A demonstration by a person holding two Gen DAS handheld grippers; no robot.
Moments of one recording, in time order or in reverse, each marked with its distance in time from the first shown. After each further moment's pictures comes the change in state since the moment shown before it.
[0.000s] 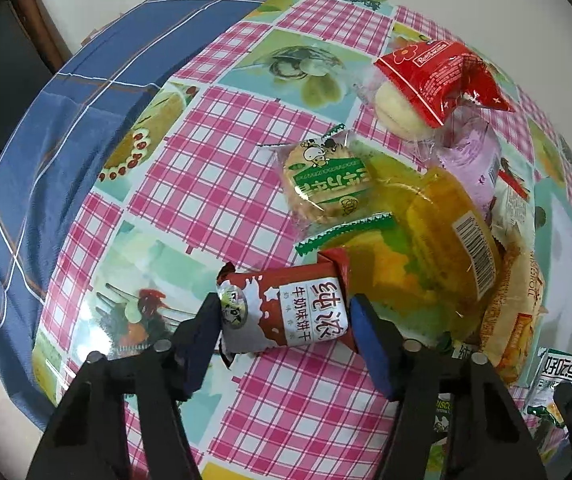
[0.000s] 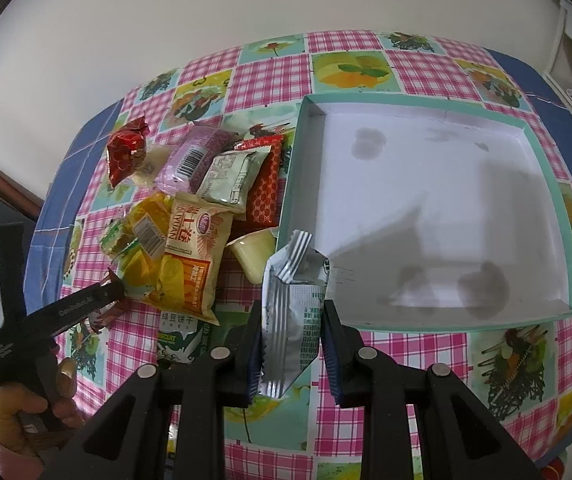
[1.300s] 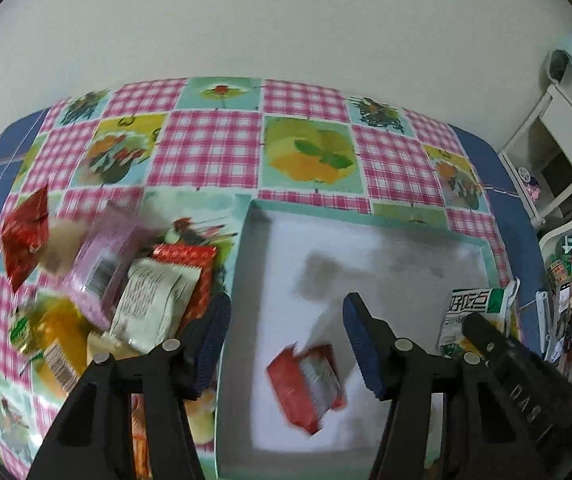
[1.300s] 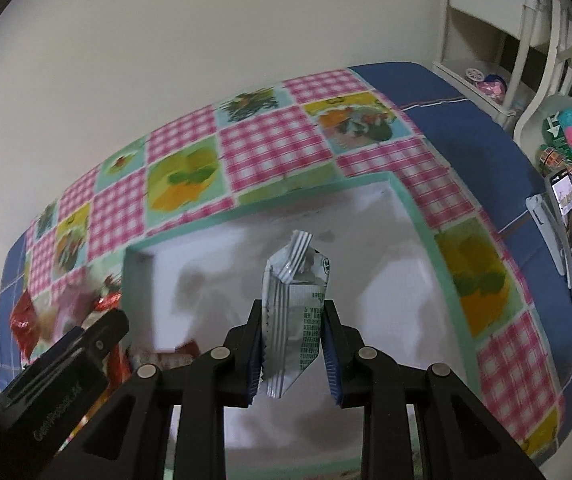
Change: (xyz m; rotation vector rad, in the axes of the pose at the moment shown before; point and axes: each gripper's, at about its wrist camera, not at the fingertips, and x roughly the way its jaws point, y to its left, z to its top) left arm -0.054 -0.266 -0.004 0.393 -0.182 -0.238; right arm -0.008 -0.152 0.089 0.305 -0.159 -0.187
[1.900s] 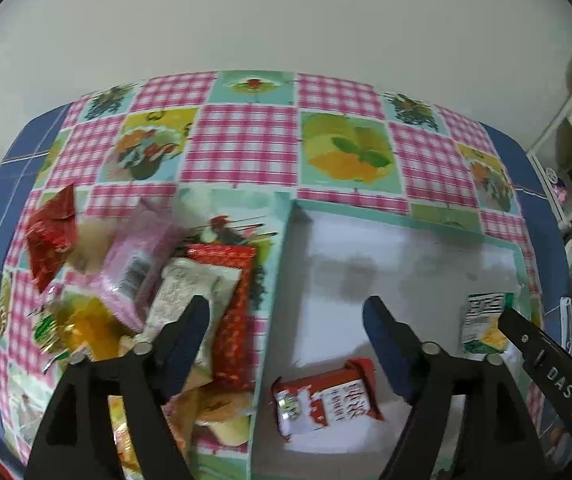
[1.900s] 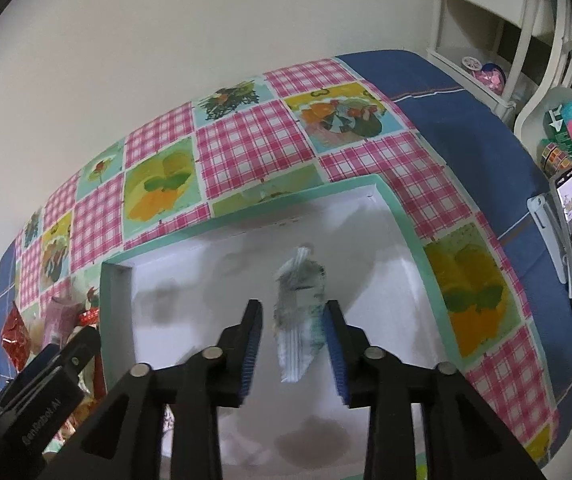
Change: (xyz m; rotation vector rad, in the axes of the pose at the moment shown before) left arm 0.000 0.023 0.004 -0.030 0.034 0.102; right arm 0.009 -0.008 0.011 0.001 0.048 -0.022
